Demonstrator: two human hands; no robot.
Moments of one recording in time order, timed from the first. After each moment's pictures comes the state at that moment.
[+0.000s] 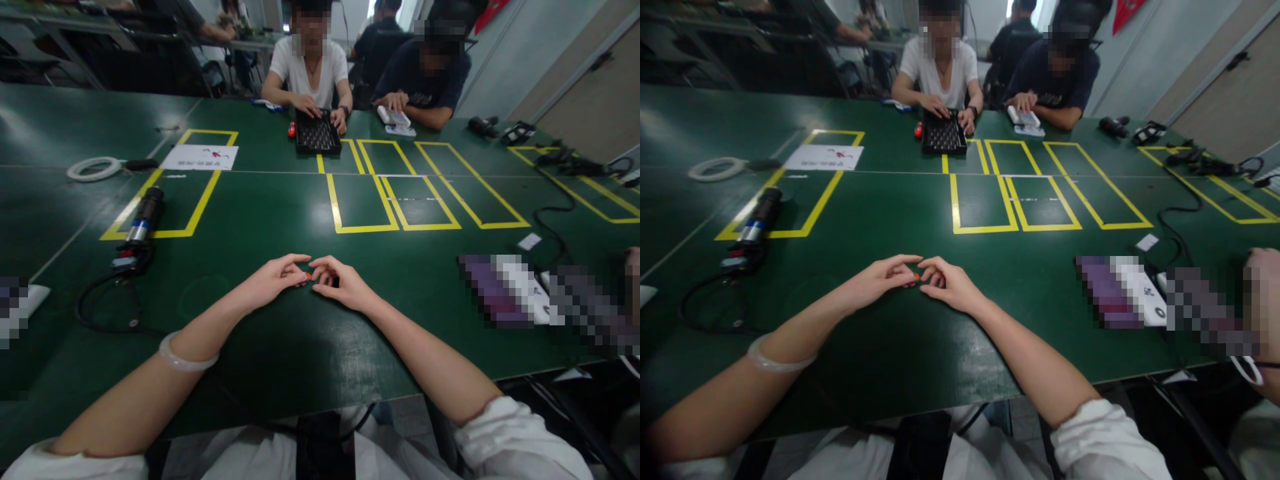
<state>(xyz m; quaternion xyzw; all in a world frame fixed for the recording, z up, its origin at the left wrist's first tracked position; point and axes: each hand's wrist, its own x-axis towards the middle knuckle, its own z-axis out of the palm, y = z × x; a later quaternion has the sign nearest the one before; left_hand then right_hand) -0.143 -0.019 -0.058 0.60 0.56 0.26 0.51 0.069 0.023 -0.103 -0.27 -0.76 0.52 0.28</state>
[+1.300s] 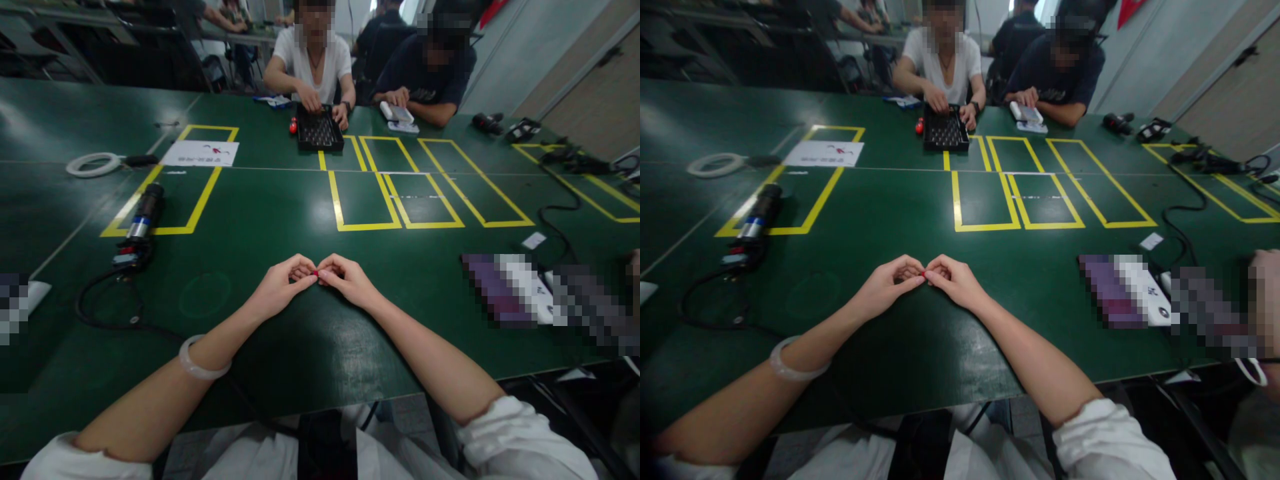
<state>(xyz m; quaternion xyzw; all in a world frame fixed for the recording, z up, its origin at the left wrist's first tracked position) -0.128 -0.030 -0.074 0.63 0.53 0.34 0.45 0.066 0.023 -0.108 -0.31 -0.70 0.57 0.31</state>
